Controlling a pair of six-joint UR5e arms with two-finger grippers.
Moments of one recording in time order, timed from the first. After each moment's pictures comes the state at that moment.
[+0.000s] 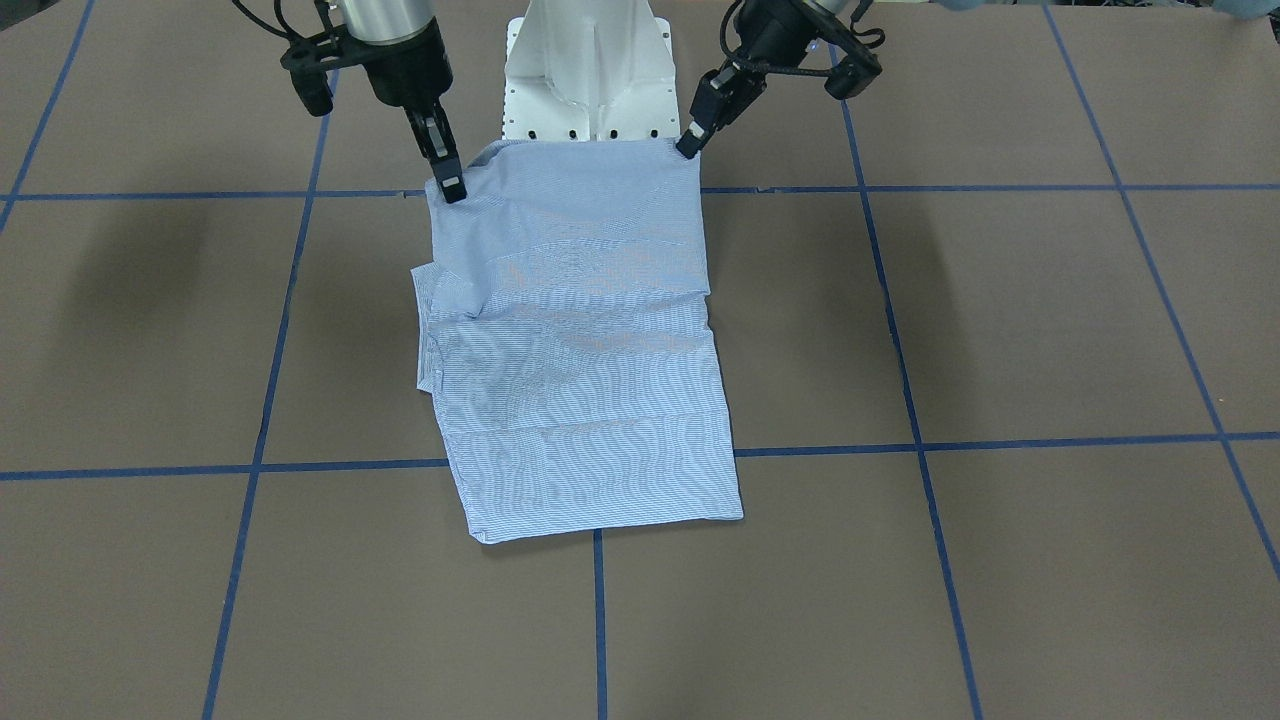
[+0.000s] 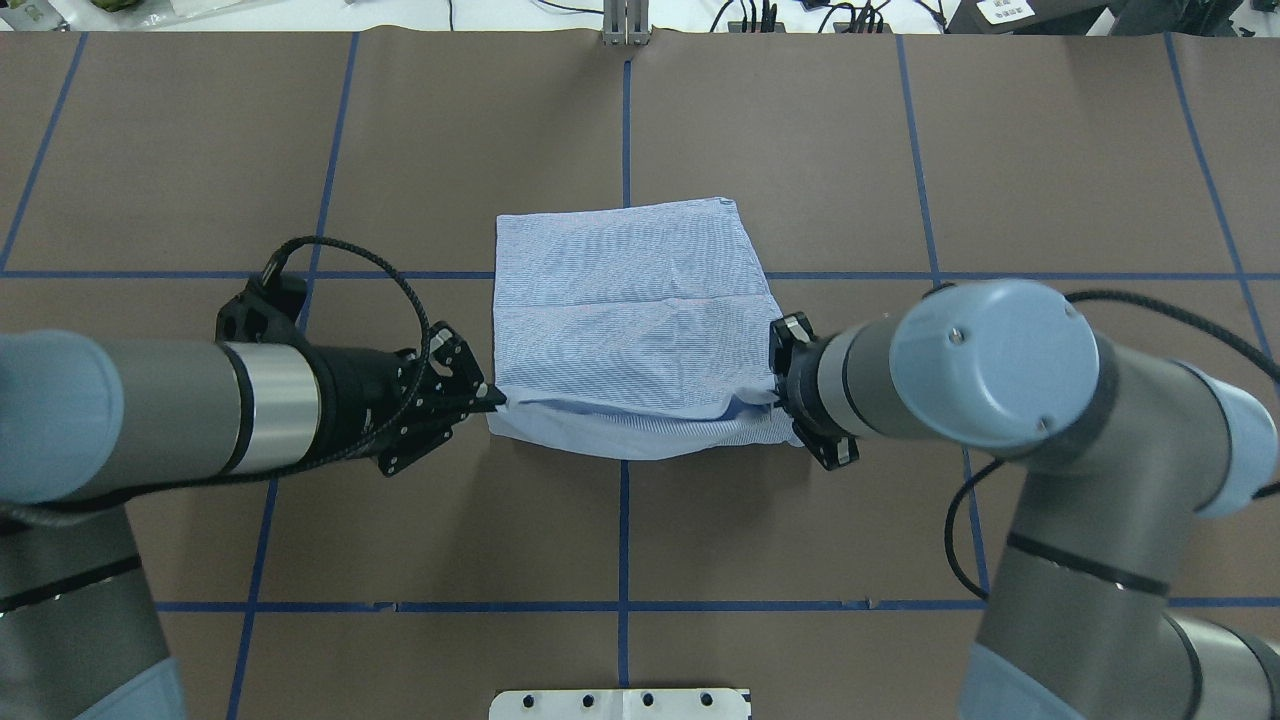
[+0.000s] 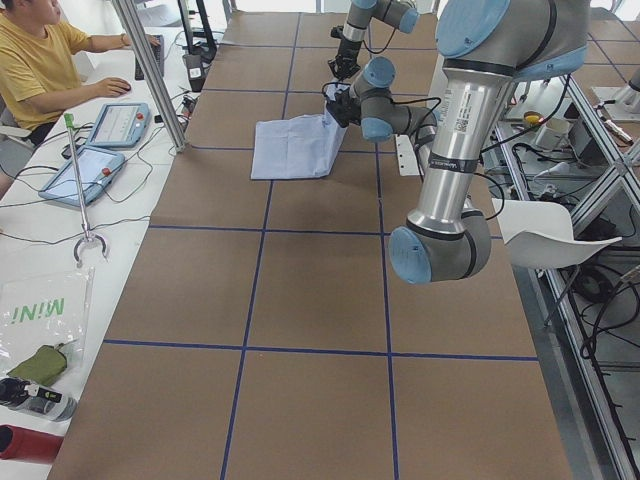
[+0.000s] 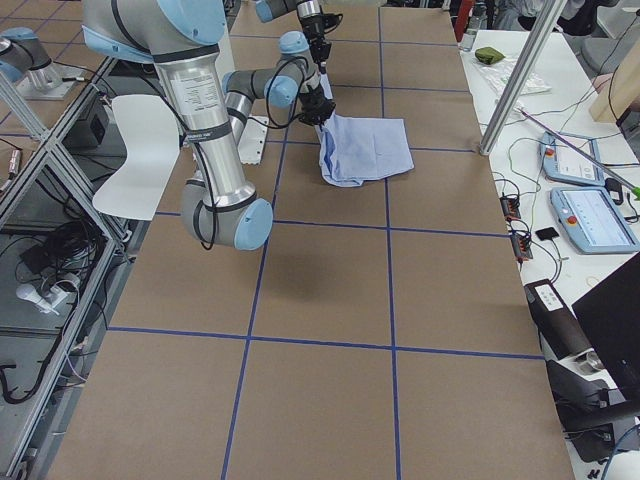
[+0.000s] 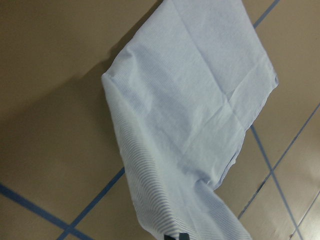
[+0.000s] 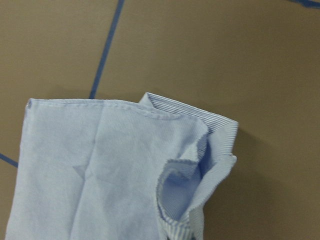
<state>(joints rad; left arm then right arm) -0.50 -1.90 -2.15 -2.03 -1.73 -2.20 0.50 -1.10 2.14 -1.71 1.70 2.46</state>
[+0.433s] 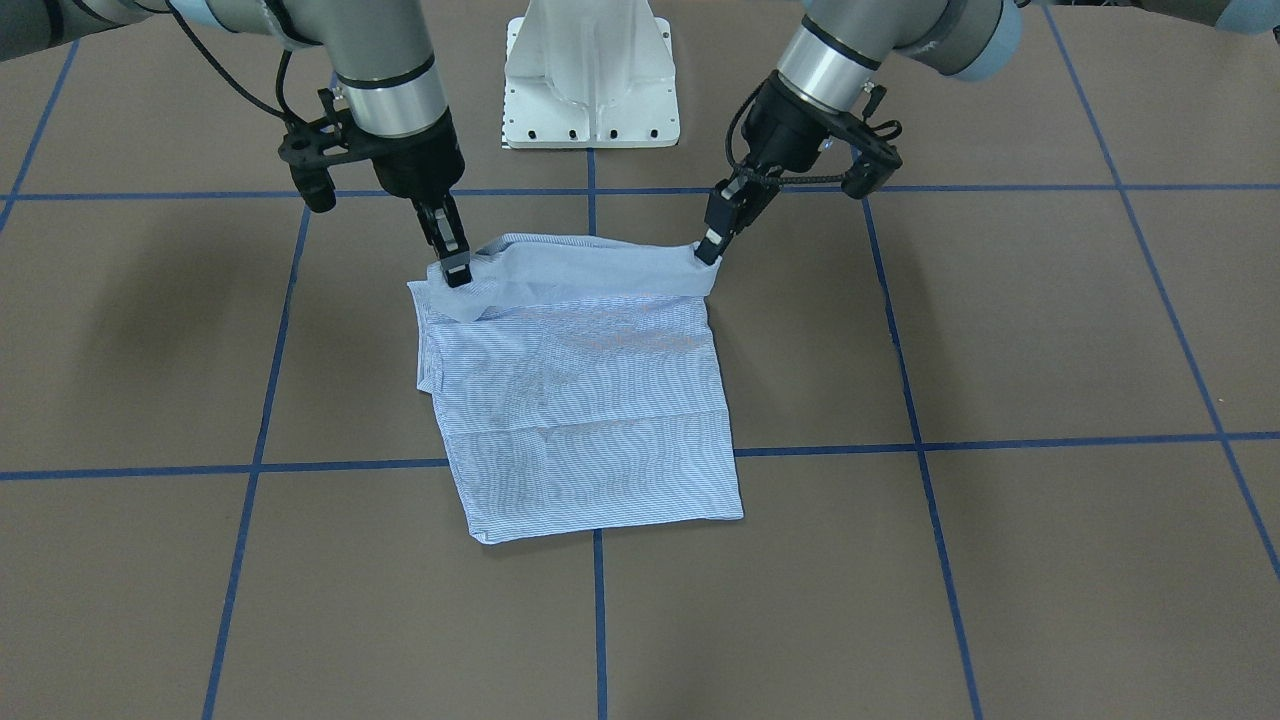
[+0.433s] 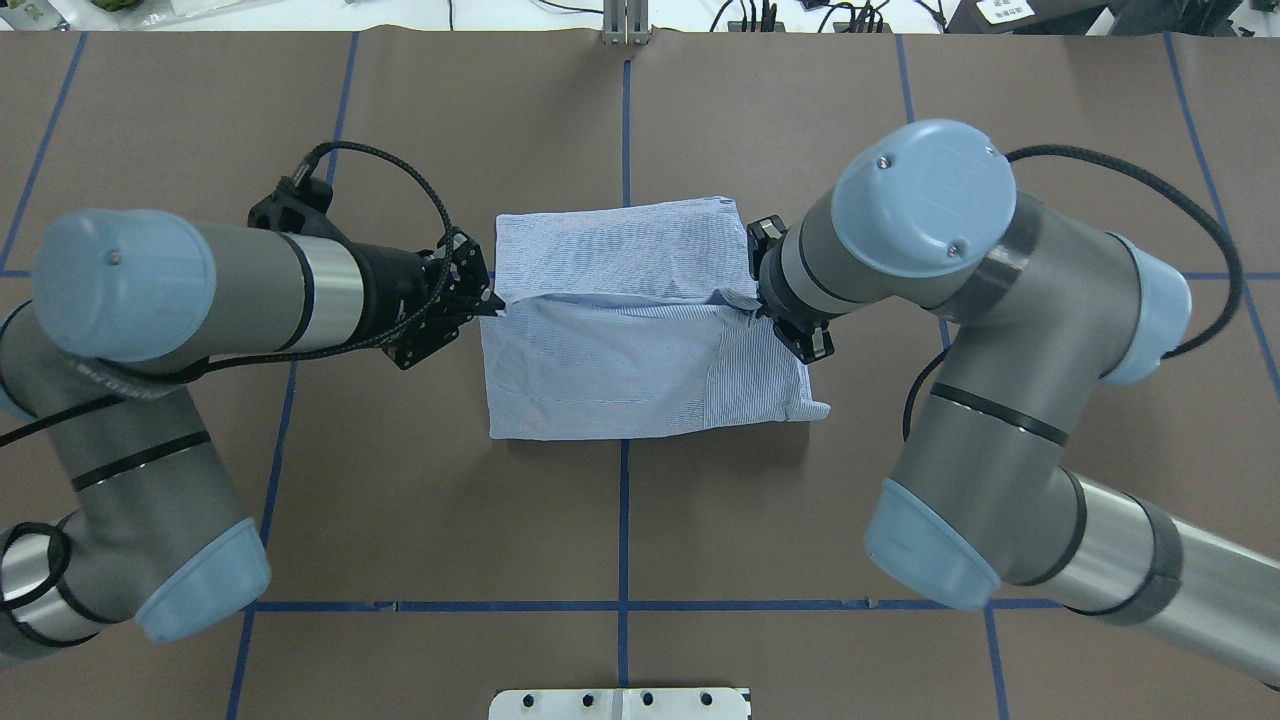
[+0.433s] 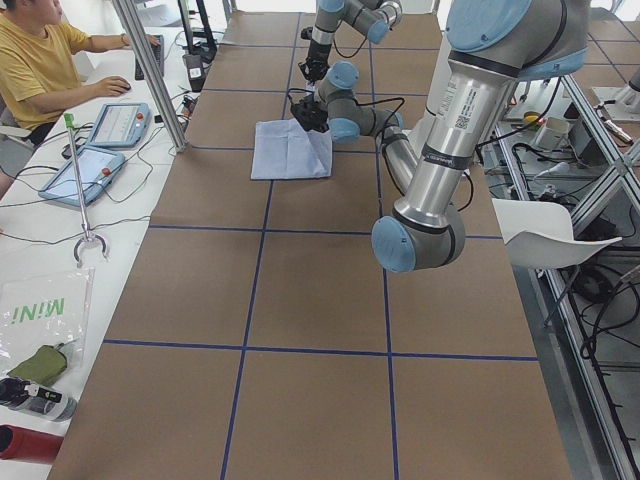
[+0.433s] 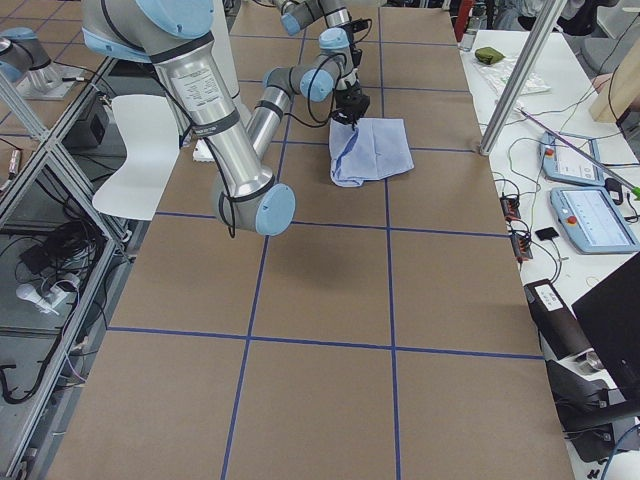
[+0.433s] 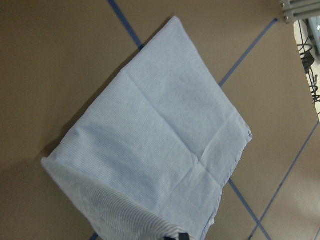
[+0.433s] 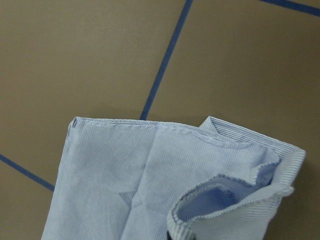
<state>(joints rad) -0.62 -2.02 -1.93 -2.03 -1.76 -2.09 0.62 -0.95 1.91 -1.70 1.77 2.32</state>
